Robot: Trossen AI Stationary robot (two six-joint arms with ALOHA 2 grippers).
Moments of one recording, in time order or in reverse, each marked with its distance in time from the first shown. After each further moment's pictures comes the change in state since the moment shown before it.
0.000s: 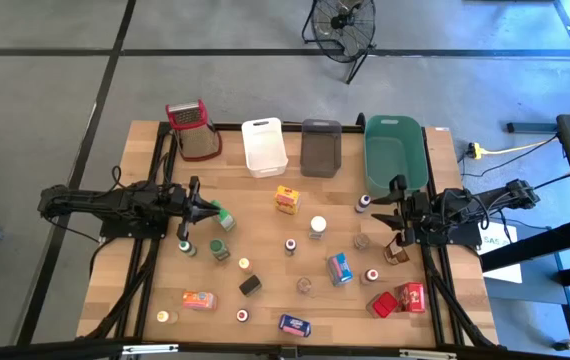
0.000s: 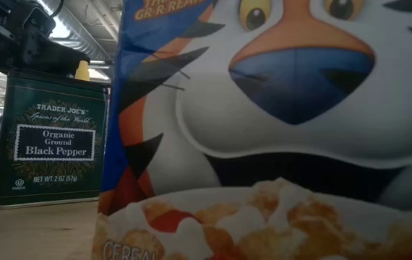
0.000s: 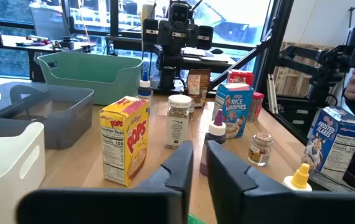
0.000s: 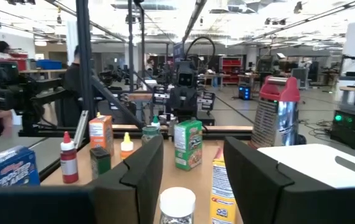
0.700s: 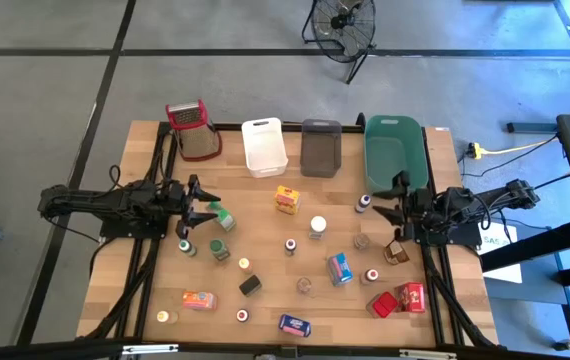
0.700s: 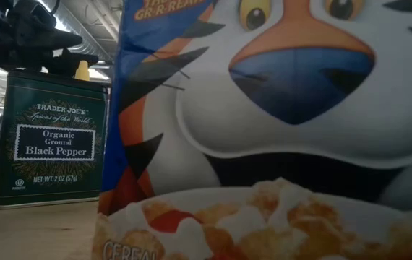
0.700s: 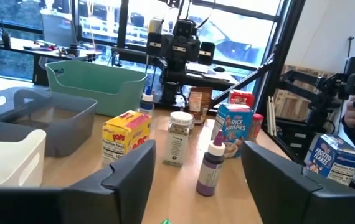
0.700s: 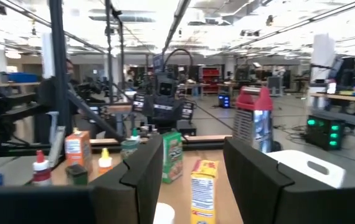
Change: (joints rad) left arm 0.000 0.000 0.000 0.063 -0.028 -0.086; right arm 0.001 0.000 0.000 0.057 0.064 -0.005
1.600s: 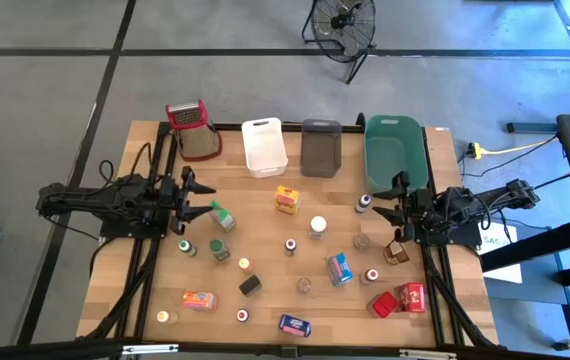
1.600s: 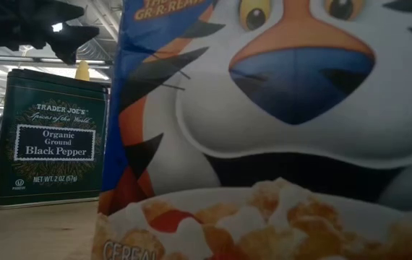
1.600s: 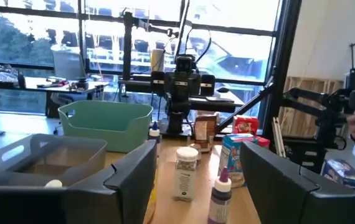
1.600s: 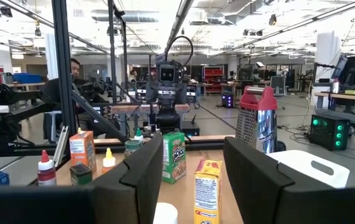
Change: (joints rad) left arm -0.007 0.036 0.109 0.019 -0.031 0.113; right arm -0.001 0.000 0.000 -0.001 0.004 -0.003
